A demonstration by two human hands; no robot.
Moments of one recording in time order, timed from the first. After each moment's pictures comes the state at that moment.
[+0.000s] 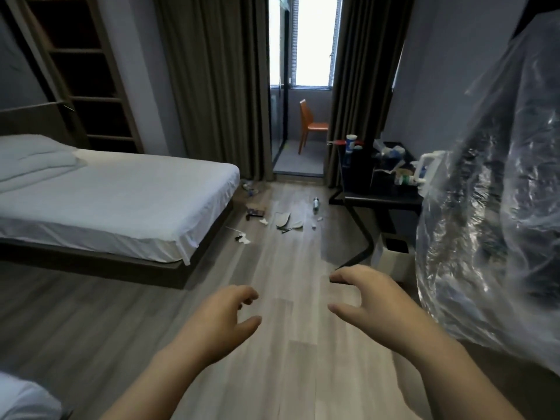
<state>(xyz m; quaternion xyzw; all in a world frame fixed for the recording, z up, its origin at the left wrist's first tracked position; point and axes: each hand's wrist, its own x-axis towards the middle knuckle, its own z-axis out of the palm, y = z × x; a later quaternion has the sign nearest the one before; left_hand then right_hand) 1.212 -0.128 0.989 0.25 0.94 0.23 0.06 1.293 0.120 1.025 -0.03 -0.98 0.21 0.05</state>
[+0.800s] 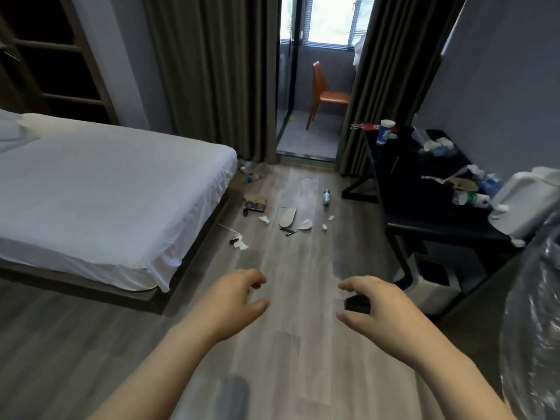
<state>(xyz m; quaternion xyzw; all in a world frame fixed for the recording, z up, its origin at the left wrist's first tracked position) 0.744 -0.049 0.951 0.24 0.93 0.24 0.12 0.844 0.189 0.976 -0.08 -0.97 0.23 -0.04</state>
